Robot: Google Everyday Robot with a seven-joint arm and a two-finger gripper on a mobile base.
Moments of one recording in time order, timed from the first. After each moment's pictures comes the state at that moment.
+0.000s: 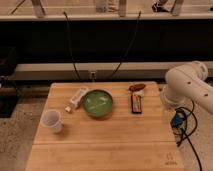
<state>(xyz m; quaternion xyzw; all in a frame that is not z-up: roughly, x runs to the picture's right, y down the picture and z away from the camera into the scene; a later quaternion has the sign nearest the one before) 0.285 0.107 0.684 -0.28 0.02 0.02 0.96</state>
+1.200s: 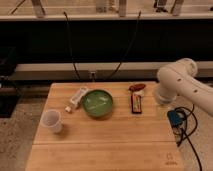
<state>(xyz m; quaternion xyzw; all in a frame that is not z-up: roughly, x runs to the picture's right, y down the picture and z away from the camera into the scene) 0.252 0.090 0.703 -0.28 0.02 0.01 0.96</state>
